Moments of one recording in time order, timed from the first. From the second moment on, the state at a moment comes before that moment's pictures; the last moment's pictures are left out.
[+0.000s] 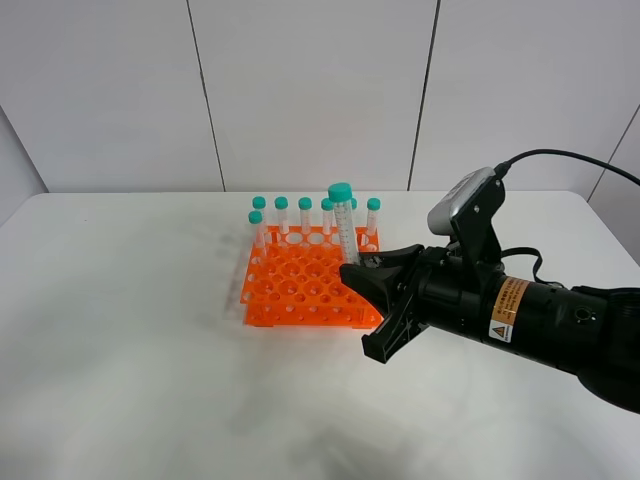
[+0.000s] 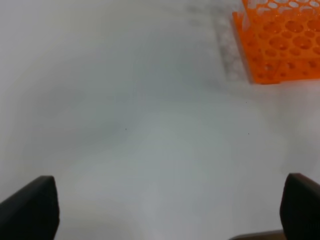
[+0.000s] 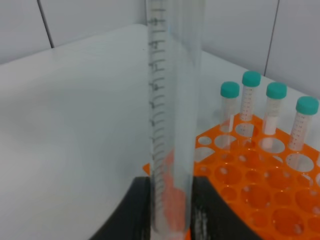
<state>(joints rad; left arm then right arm) 0.01 0.00 -0.57 -0.09 1.16 0.10 0.52 1.43 -0.42 -0.50 -0.73 0.32</state>
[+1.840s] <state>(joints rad) -0.27 0.81 -0.93 -0.70 0.87 0.60 0.52 1.43 -0.42 -0.50 -0.72 0.30</state>
